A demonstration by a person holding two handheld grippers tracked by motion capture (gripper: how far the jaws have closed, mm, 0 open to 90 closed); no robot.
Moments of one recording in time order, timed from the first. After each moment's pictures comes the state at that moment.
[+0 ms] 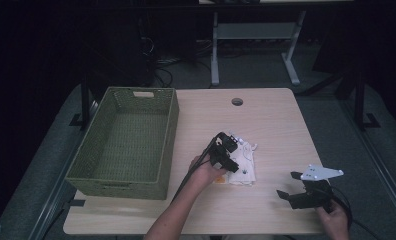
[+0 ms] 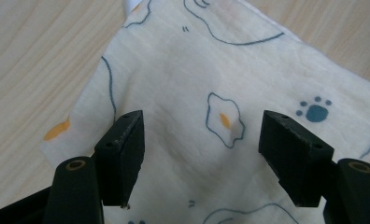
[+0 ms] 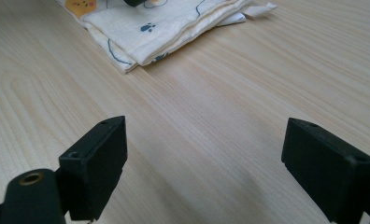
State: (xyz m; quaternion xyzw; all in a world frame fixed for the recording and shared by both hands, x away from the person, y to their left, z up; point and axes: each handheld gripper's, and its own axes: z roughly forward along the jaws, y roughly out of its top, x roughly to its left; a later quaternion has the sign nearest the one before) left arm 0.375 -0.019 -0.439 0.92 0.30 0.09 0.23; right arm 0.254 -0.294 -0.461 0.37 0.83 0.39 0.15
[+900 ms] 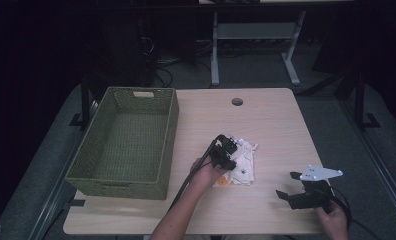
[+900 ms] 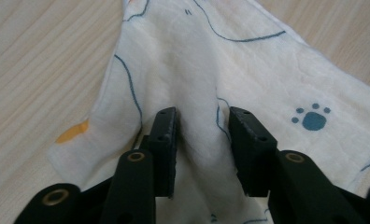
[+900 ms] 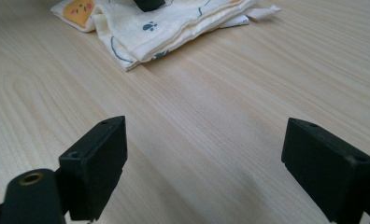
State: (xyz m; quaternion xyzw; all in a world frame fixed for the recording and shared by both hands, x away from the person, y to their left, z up) left arm 0.372 -0.018 -0.449 0.92 0.30 0.09 0.25; right arm 0.253 -0.292 -0.460 0.37 0.83 0.39 0.15
